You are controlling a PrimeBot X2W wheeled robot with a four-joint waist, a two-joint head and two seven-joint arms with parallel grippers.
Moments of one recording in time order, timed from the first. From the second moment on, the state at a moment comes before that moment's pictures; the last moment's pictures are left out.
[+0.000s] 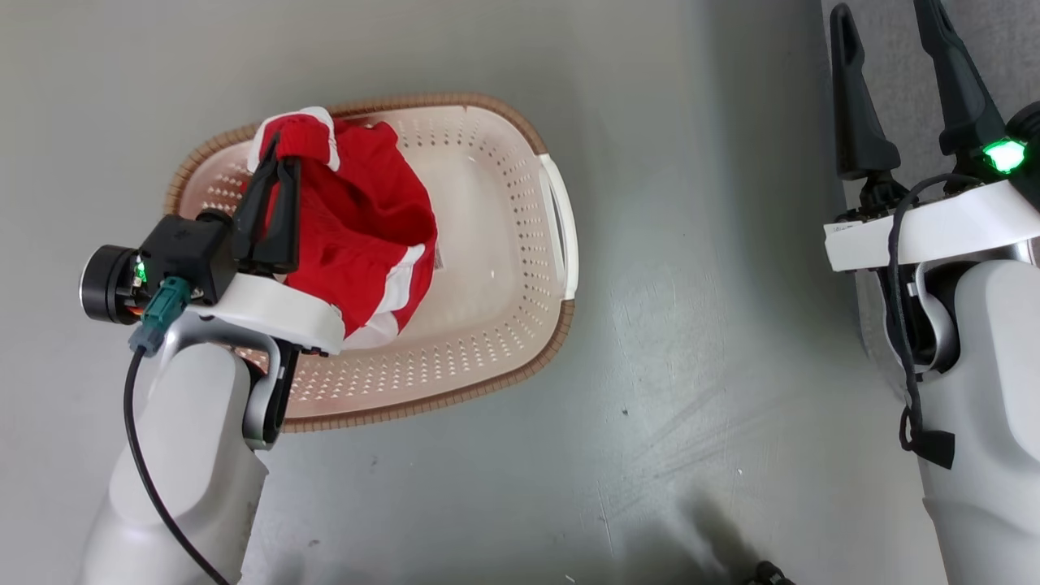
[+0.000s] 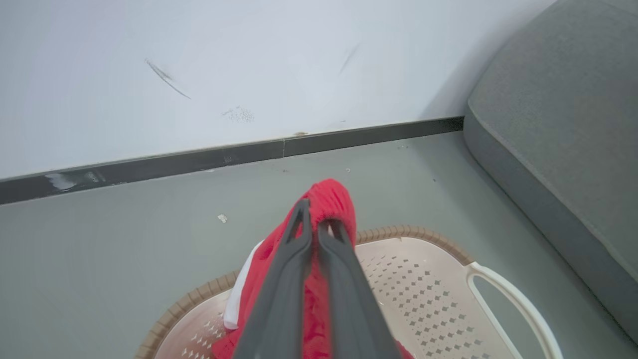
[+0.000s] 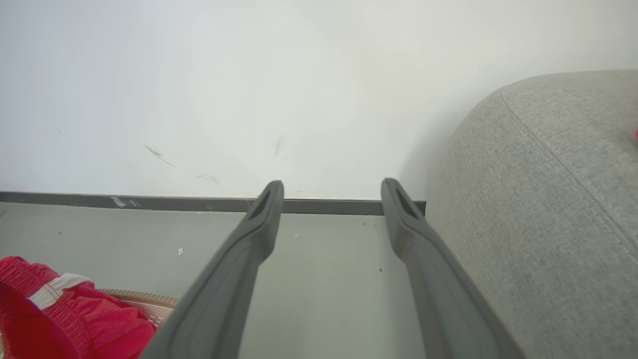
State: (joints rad) left arm -0.62 0.10 -0.22 0.37 -0.26 0.03 -0.25; right arm -0.60 -0.05 -0.02 0.09 0.09 0.13 -0.26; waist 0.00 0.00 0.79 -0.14
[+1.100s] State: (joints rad) left arm -0.32 0.07 -0.27 0.07 -0.27 -0.07 -0.25; right arm -0.36 -0.08 0.11 0.14 0.05 0.13 -0.26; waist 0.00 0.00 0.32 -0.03
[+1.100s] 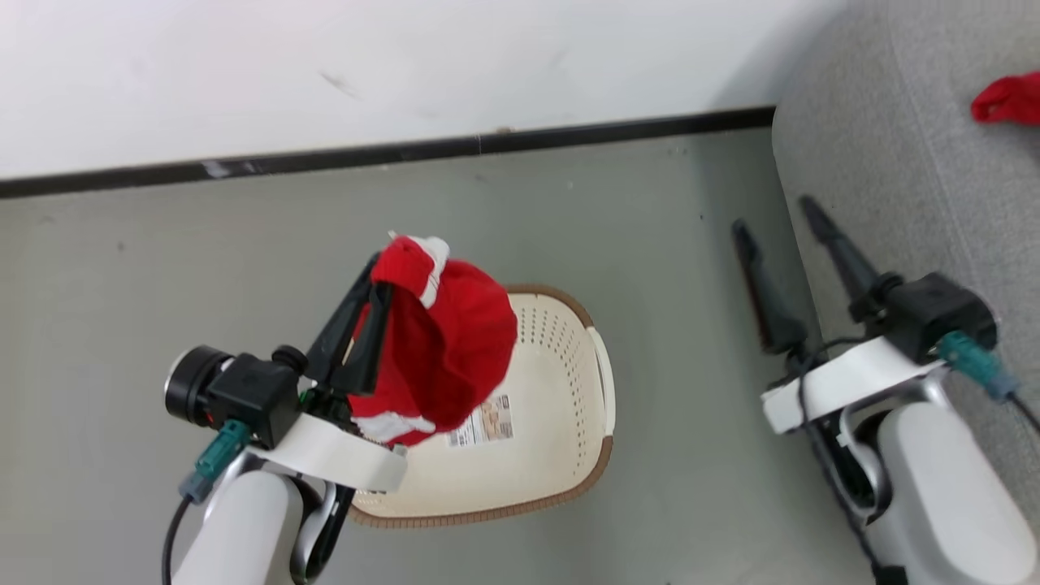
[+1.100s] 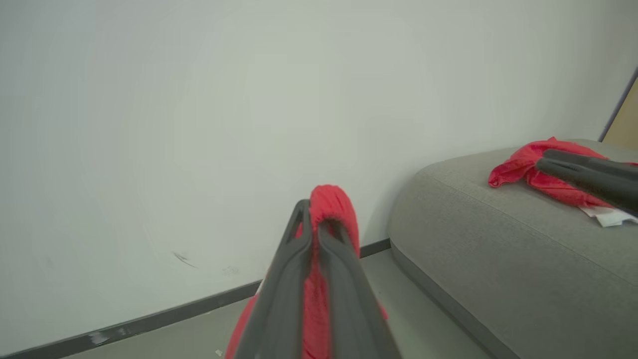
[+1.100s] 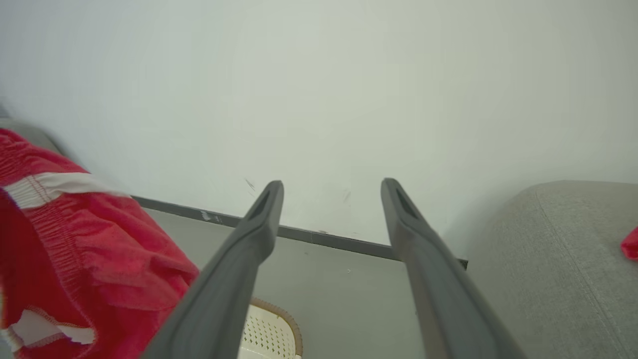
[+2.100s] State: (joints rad) left arm -0.19 0.08 -0.43 -0.06 -0.28 -0.10 -0.15; right arm -0.29 -0.12 0.67 0.16 0.16 0.13 -0.26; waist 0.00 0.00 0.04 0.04
